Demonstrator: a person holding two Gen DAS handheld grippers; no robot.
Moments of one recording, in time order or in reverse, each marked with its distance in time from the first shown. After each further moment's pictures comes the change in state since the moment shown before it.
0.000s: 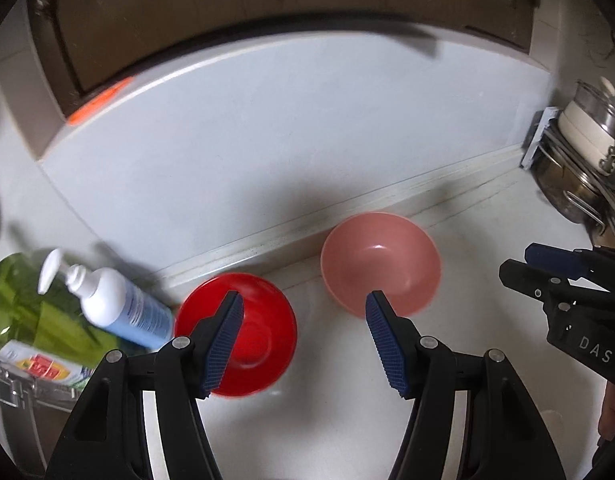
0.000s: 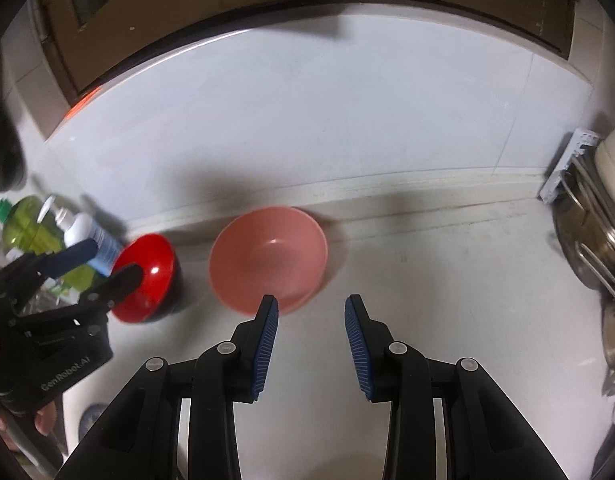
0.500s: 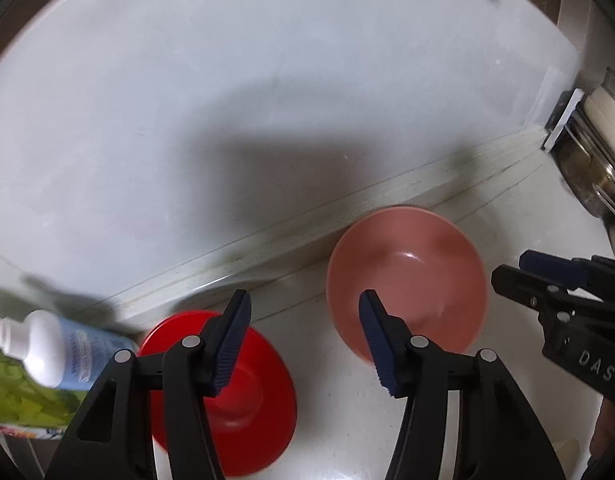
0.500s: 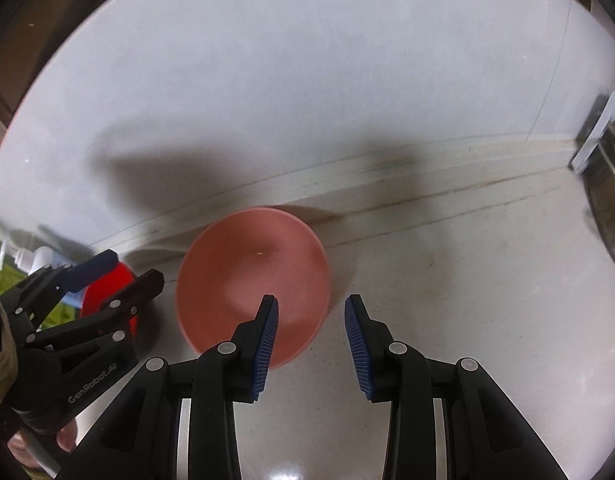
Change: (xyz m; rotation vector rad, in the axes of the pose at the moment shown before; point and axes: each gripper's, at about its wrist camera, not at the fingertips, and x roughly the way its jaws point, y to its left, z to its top) left arm 0.089 -0.003 0.025 0.021 0.127 -0.045; right arm 0.077 -0.009 0.022 0.106 0.113 0.014
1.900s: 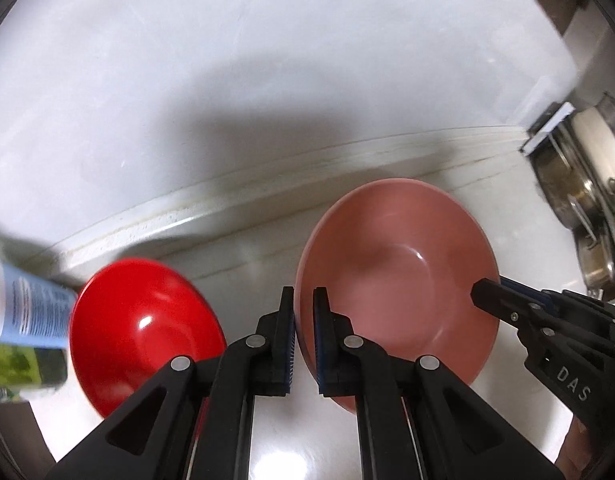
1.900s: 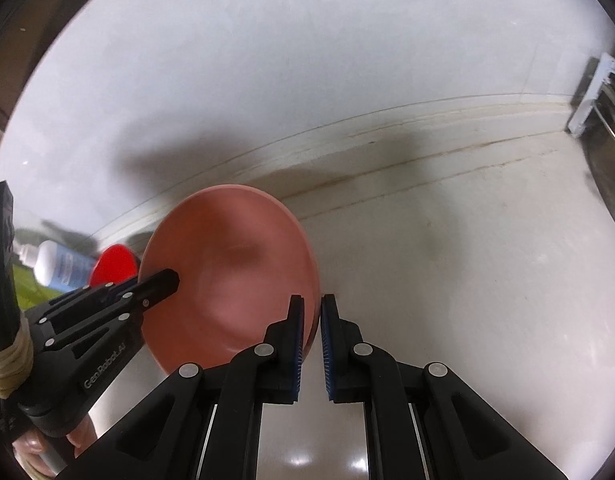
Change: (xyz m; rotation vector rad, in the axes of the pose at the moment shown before) left arm 0.006 -0.026 -0.008 -0.103 0.093 -0.162; right arm -0.013 -0.016 -0.014 0.061 0.060 0.025
